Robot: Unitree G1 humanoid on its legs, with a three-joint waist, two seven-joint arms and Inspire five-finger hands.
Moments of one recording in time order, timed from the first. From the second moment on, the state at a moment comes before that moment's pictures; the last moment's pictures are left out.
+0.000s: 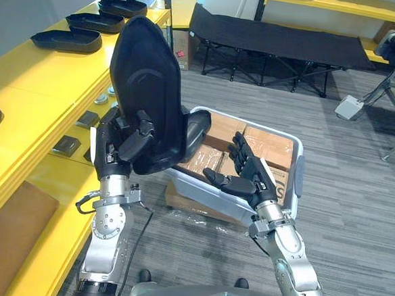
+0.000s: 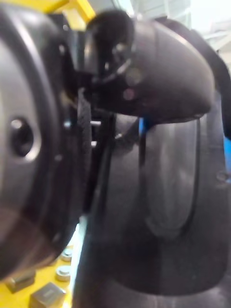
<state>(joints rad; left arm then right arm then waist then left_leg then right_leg) 0.16 0.09 -0.01 -0.22 -0.10 -0.26 0.26 0.19 -0.13 0.18 -0.07 0.26 -0.13 0.14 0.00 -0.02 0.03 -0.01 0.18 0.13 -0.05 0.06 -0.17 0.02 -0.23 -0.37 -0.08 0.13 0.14</state>
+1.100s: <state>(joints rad) 0.43 -0.03 0.34 -0.47 -0.70 -0.43 -0.11 0.06 -0.12 0.19 0.04 0.16 -0.19 0.12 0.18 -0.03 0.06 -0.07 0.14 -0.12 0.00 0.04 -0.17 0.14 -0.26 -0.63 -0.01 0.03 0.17</state>
